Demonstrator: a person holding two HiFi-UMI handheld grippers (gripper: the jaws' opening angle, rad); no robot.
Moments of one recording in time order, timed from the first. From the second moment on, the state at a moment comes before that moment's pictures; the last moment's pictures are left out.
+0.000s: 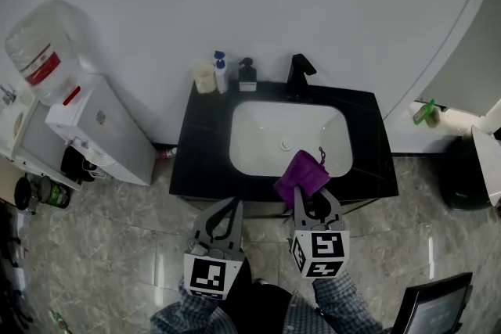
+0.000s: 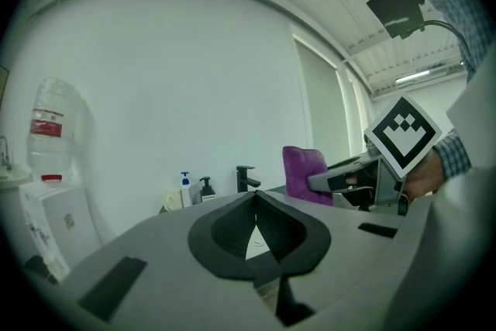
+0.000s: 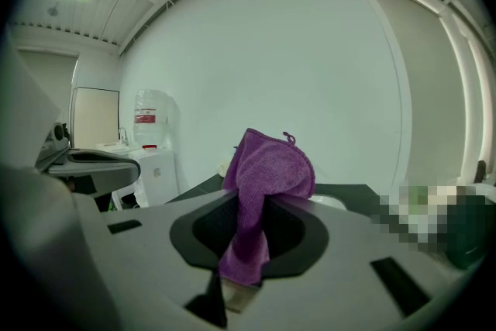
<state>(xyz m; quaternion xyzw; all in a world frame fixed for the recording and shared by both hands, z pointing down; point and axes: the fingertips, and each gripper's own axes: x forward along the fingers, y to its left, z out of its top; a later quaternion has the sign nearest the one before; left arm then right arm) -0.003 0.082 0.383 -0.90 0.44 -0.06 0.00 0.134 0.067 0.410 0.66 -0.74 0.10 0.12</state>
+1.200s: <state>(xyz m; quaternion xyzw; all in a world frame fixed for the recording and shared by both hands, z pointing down) -0.023 0.147 0.354 -0.91 0.41 -0.09 0.04 0.099 0.147 0.371 0.67 -0.73 0.09 0.07</state>
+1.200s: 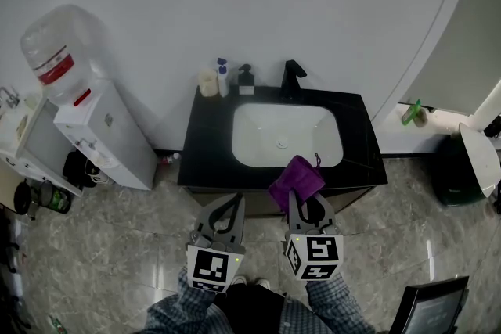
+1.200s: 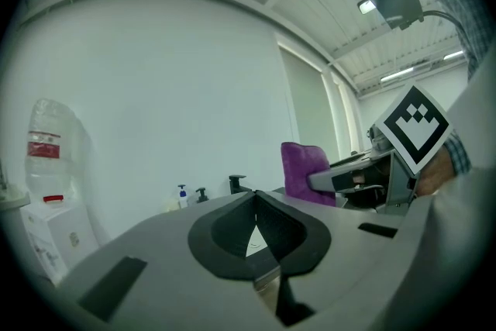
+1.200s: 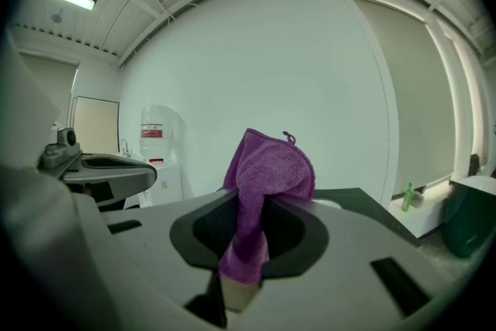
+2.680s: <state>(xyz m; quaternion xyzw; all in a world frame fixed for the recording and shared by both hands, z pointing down) -0.033 0.159 0.357 -0.91 0.40 -0.09 0.02 0.081 0.153 0.377 0.66 -0.74 0.09 0.08</state>
